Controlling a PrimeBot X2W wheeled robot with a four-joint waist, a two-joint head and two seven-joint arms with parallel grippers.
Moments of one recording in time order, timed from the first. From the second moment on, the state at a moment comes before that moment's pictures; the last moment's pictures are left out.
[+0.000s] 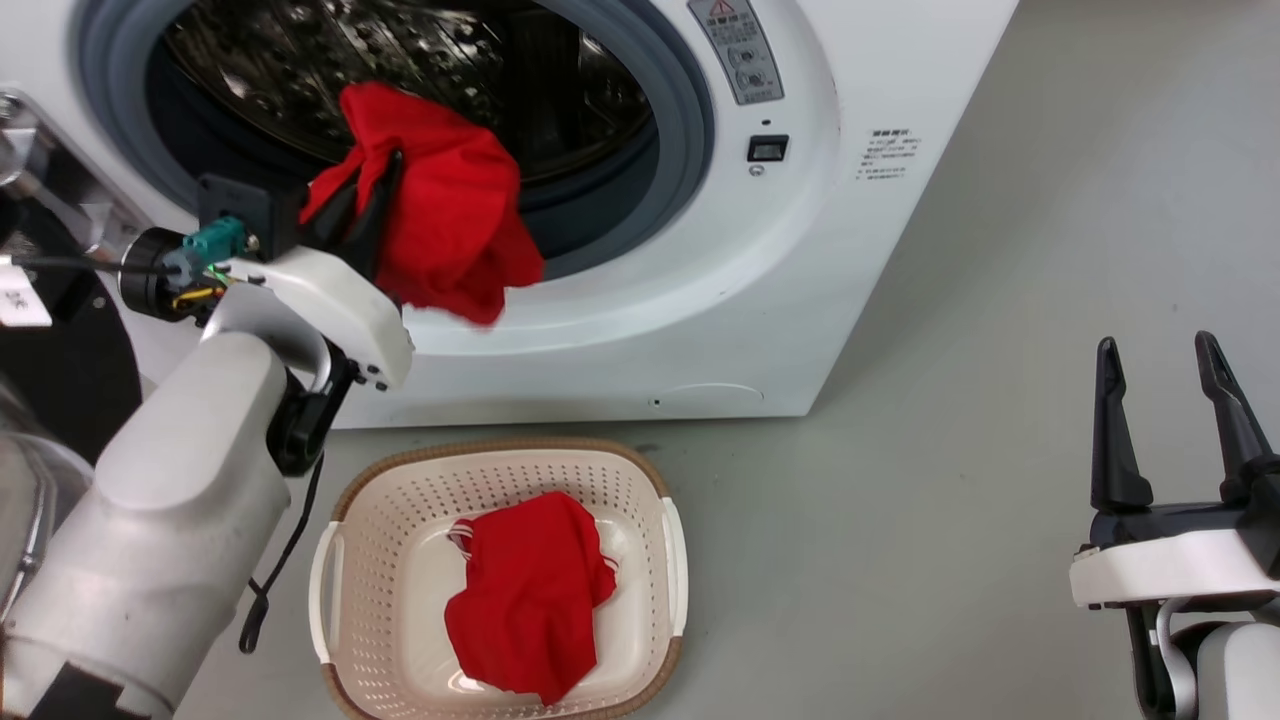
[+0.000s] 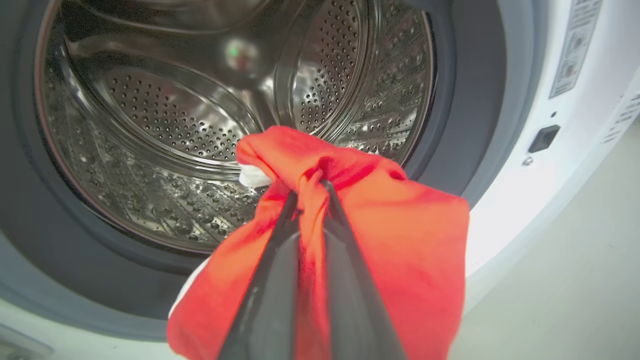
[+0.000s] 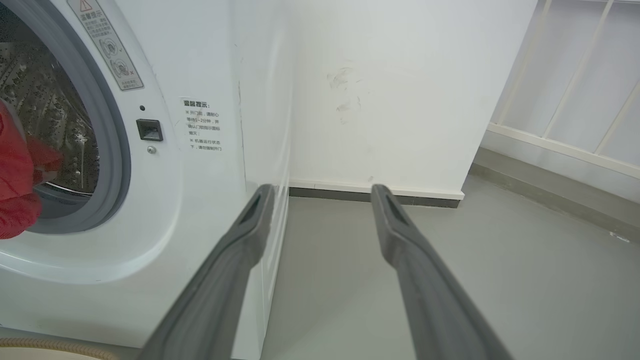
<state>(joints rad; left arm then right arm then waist) -0.89 0.45 -0.71 0.71 -0.71 -0.08 -0.25 -0.13 -0.05 -0.15 0.03 -0.04 0.13 -0.26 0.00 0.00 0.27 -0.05</state>
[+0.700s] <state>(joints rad) -0.45 0.62 -0.65 0.04 -0.67 0.19 -0.19 -0.07 -0.05 -0.20 0.05 -0.02 0.13 -0.26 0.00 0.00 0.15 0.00</state>
